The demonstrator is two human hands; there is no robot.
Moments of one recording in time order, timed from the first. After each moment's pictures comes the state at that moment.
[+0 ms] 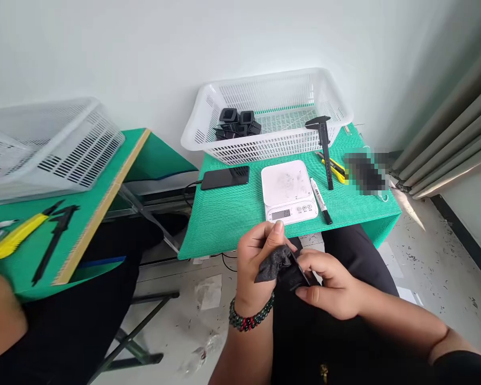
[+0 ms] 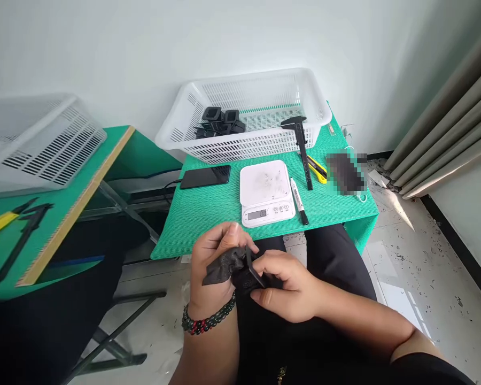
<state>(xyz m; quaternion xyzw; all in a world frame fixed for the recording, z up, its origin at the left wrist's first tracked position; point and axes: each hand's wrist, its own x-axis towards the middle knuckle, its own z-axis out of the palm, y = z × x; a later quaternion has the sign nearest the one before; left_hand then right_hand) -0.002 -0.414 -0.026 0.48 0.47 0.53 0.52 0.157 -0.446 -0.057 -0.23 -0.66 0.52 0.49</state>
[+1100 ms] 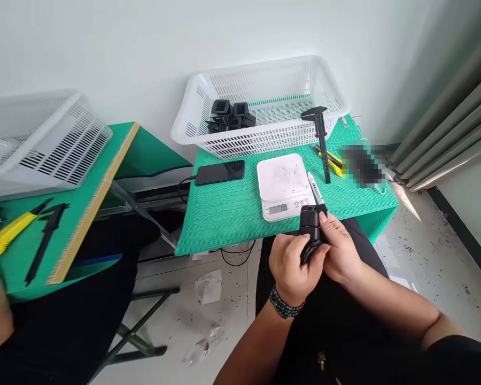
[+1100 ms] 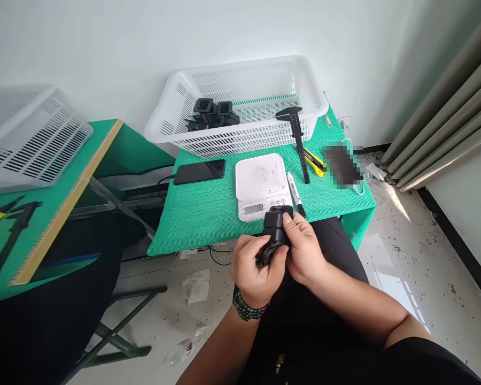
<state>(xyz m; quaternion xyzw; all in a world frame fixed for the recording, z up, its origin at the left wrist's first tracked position) 0.042 -0.434 -0.078 0.71 0.41 0.58 -0.03 0.140 -0.425 -0.051 -0.36 -0.12 0.68 0.63</state>
